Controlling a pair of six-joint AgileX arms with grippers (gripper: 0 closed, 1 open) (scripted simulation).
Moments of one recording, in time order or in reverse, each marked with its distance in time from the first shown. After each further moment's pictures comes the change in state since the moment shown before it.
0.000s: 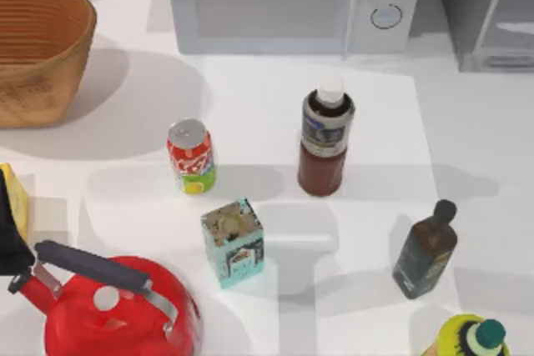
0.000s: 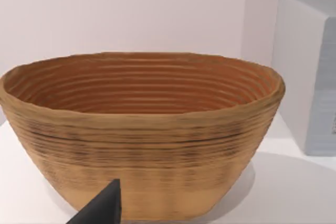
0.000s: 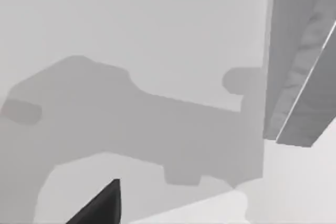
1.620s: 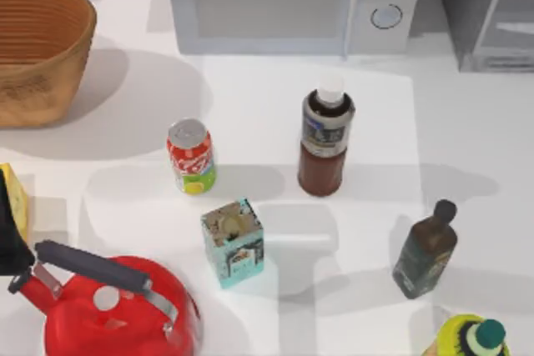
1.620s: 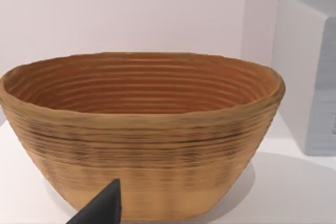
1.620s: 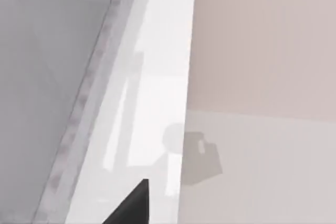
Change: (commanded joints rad) left arm 0.000 0.000 0.000 0.000 0.000 0.000; right arm 0.282 0.274 0.048 0.767 -0.121 0.561
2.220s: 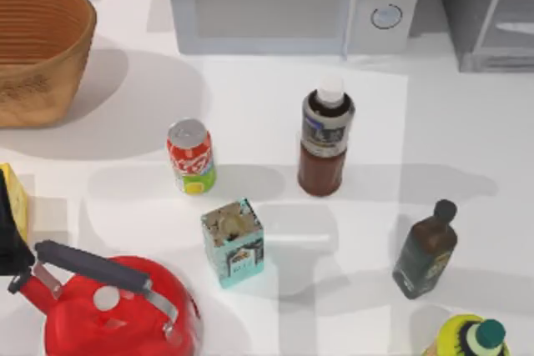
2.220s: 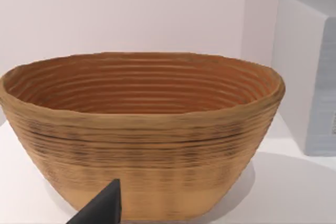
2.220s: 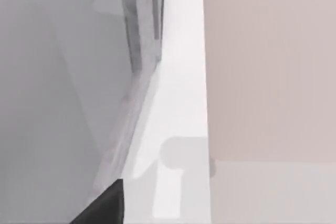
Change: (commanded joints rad) left arm 0.000 0.000 0.000 0.000 0.000 0.000; right arm 0.323 0.035 -0.008 0.474 0.168 0.554
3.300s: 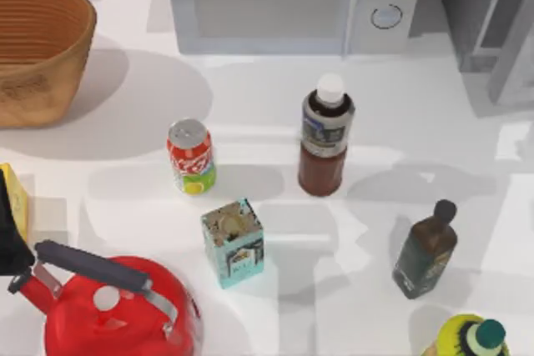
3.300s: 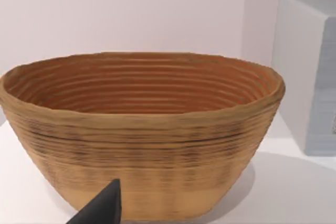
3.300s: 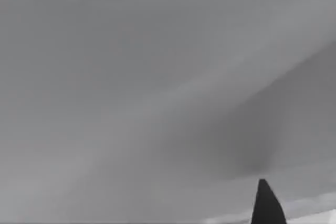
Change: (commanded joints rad) left arm 0.000 0.000 0.000 0.000 0.000 0.000; right arm 0.755 -0.156 -0.235 0.280 0.579 0.498
